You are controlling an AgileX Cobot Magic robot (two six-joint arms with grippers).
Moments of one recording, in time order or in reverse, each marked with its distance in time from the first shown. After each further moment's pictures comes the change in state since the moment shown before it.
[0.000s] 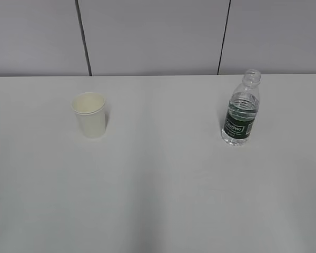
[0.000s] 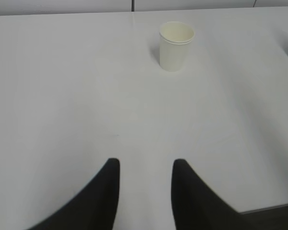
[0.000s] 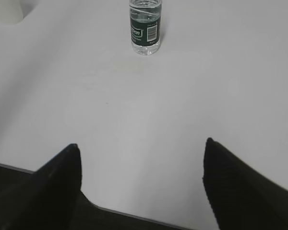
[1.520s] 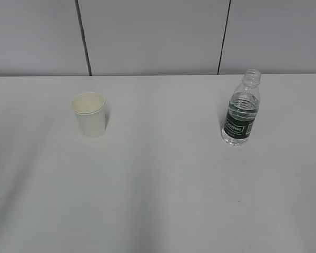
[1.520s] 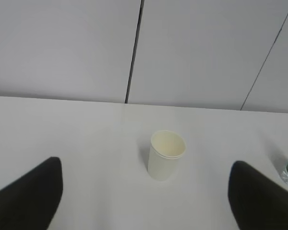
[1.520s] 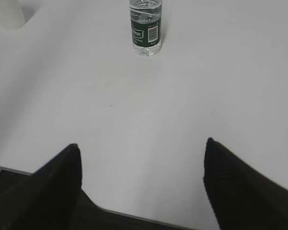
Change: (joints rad) left arm 0.000 0.434 -0.027 -0.117 -0.650 0.000; right arm 0.000 0.000 0.000 0.010 -0.004 0.032
